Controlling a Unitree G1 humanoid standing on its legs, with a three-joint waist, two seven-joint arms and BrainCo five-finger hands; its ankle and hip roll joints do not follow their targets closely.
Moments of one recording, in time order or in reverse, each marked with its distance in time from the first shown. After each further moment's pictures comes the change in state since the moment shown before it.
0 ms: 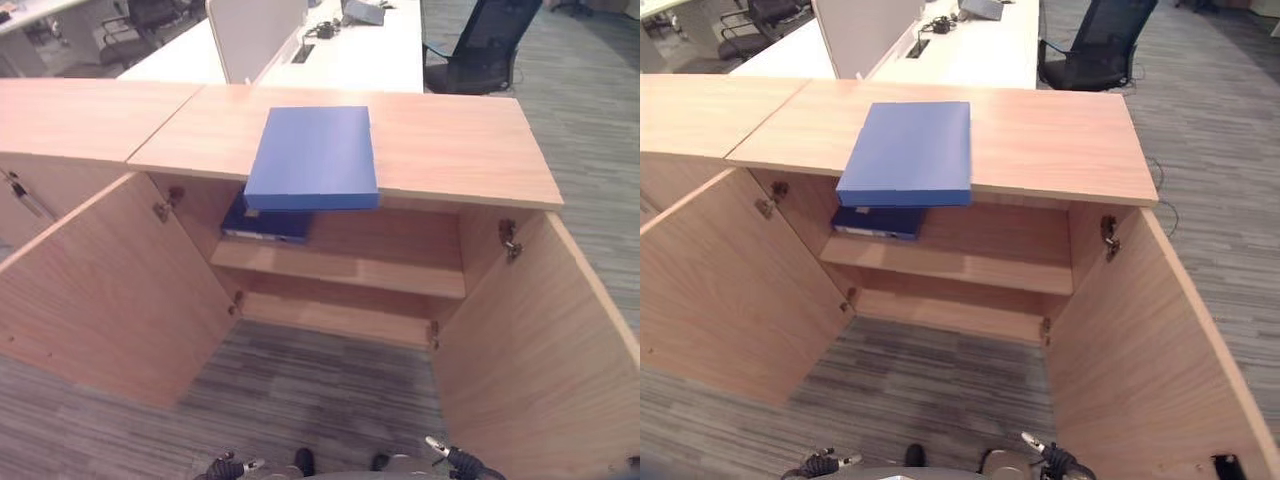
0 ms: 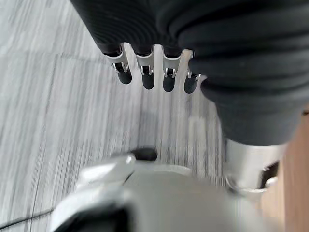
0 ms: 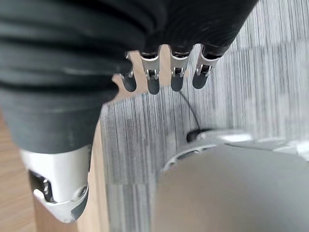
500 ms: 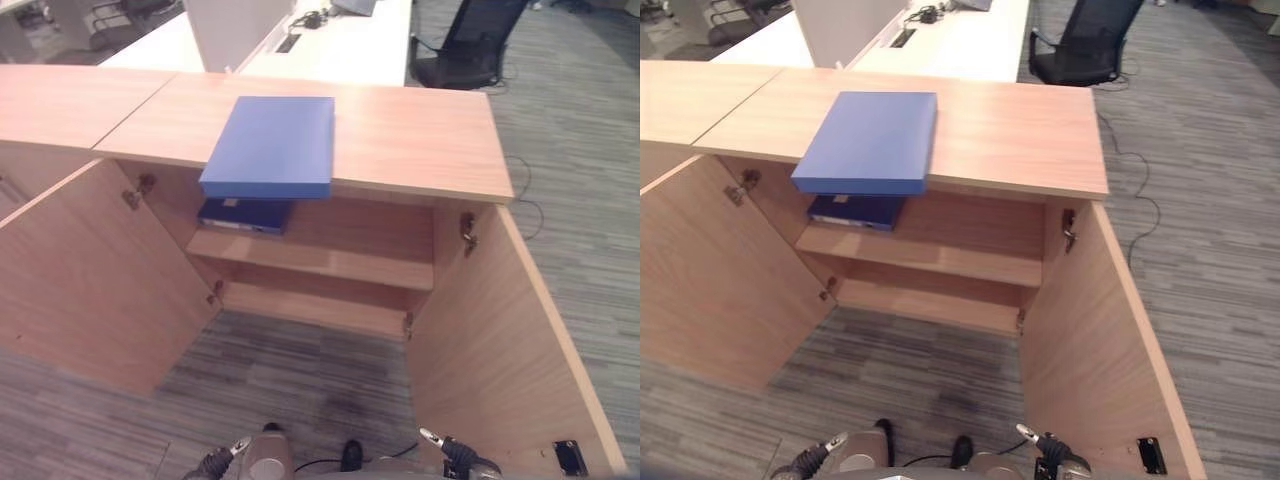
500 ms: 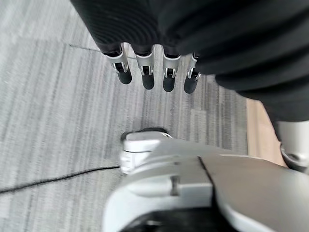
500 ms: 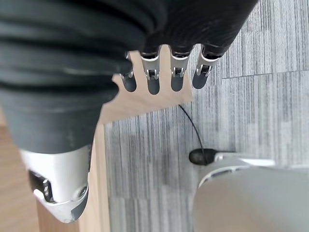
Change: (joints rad) left arm -0.022 0.034 0.051 0.005 0.010 0.000 0.016; right arm -0.036 -0.013 0.028 0.004 0.000 0.001 -0.001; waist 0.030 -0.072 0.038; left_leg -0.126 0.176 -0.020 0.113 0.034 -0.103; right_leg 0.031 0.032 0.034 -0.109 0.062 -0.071
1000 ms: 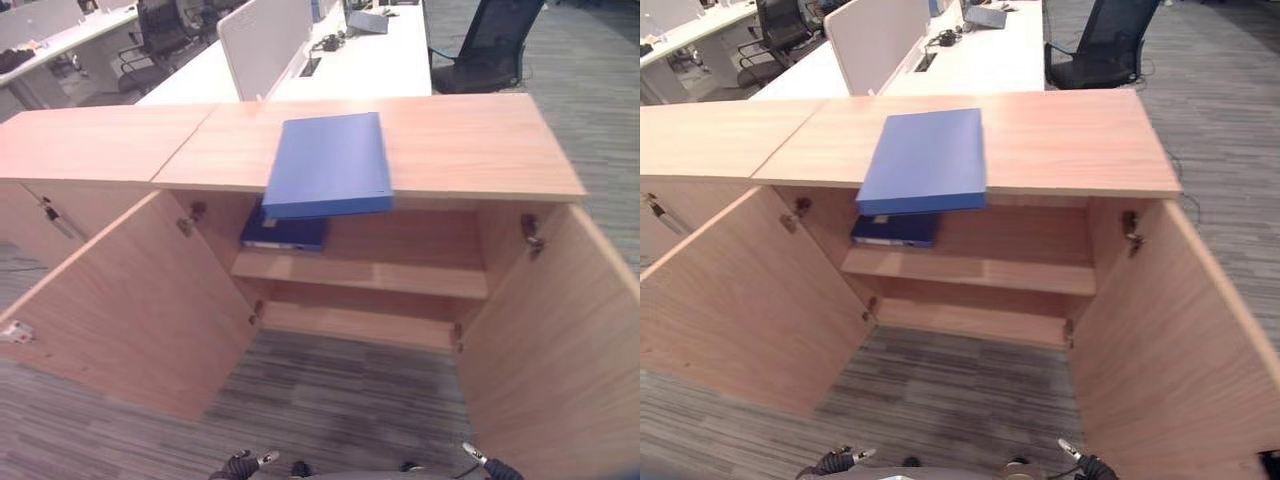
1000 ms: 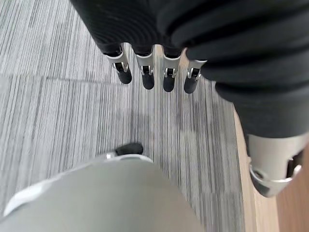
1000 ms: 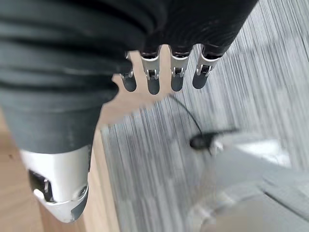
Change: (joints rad) left arm -0.003 -0.038 -0.079 -0.019 0.001 -0.005 -0.002; right arm 0.074 -0.014 -0.166 -0.012 0.001 0.012 -0.014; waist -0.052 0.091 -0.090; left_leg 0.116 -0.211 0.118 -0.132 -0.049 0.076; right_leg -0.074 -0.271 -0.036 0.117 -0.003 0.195
